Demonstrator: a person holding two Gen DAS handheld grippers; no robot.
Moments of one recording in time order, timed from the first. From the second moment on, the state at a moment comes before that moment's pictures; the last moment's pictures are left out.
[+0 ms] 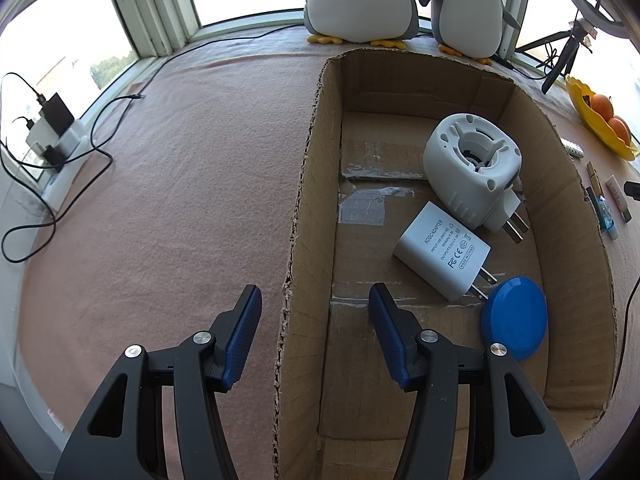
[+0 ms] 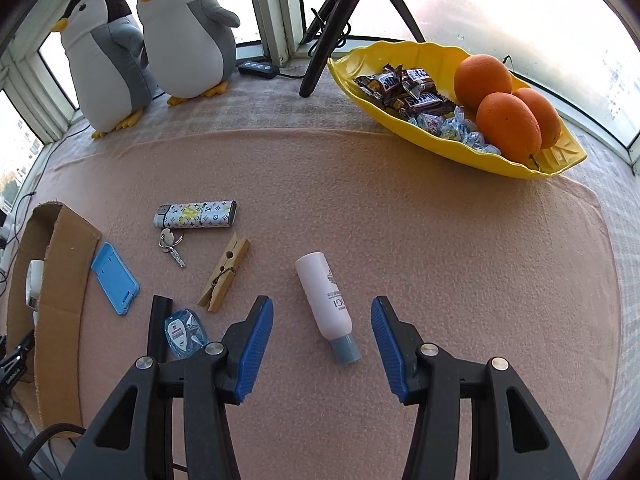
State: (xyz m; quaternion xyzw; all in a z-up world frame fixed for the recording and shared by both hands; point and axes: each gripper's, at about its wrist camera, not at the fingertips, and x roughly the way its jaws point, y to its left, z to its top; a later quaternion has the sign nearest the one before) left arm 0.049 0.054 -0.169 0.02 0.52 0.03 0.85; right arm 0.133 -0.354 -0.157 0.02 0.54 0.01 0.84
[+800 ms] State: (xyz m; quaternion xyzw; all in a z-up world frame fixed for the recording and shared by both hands) left arm 0.049 0.053 -0.169 0.02 0.52 0.03 0.85; right arm 0.148 -0.354 -0.174 0.02 0.56 0.00 0.83
